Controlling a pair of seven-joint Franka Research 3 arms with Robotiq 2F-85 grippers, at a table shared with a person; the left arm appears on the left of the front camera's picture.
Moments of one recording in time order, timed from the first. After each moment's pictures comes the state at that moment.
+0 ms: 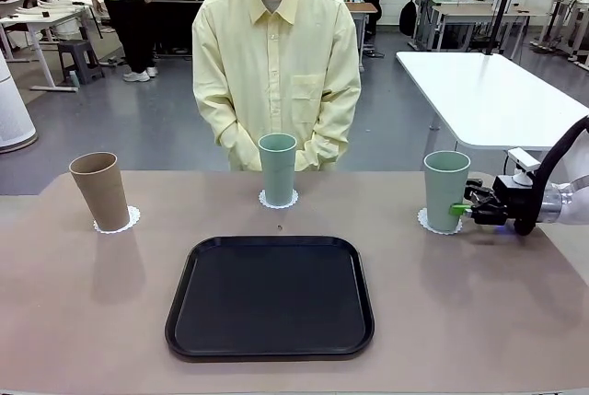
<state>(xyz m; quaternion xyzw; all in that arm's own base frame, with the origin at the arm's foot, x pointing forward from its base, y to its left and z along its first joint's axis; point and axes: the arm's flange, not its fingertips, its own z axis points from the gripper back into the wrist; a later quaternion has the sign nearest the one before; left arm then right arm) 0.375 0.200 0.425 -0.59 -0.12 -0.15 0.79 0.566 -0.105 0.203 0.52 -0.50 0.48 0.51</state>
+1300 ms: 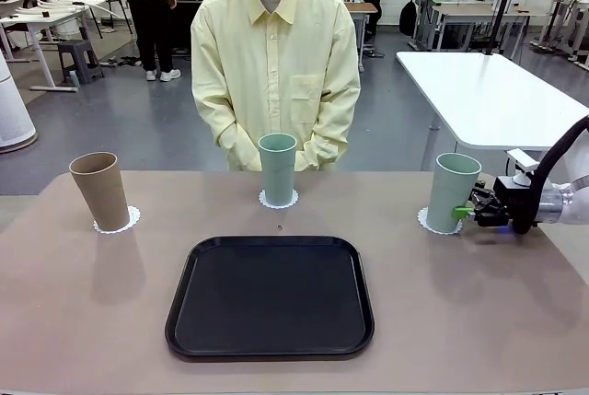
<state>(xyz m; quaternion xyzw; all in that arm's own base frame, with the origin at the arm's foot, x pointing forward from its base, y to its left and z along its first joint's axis) 0.375 0.200 0.425 -0.59 -0.12 -0.15 0.79 0.568 -0.110 0.199 0.51 -0.49 0.48 0.53</state>
